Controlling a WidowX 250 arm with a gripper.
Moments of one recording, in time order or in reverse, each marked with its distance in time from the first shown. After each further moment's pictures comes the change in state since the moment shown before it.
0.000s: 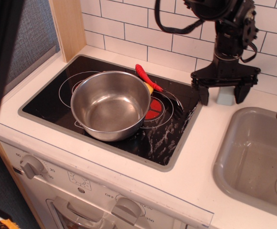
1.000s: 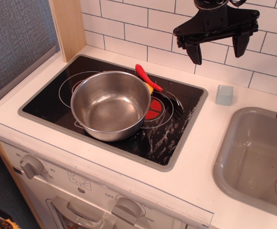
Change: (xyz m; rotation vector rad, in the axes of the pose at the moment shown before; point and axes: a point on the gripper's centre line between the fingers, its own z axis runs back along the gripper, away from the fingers) arm 0.001 0.011 0.104 -0.158 -0.173 0.004
